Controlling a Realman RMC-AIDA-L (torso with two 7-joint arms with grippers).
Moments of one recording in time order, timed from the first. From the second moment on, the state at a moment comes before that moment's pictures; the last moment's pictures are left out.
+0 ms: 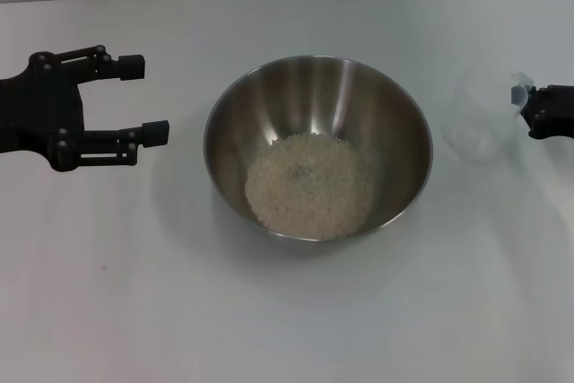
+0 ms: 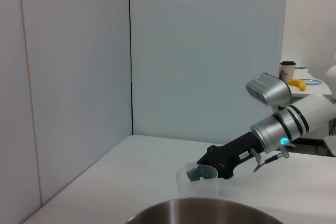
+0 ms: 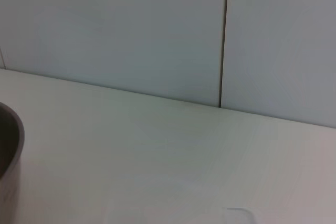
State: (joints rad) left arm -0.46 -2.04 0.69 0.99 1.89 1.83 -1.39; right arm 0.22 2.08 -1.09 -0.85 -1.62 -0.78 1.40
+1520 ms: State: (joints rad) left arm -0.44 -2.05 0.69 1.03 1.89 1.85 -1.40; right arm 0.12 2.08 -1.09 -0.90 -1.62 -0.90 1.40
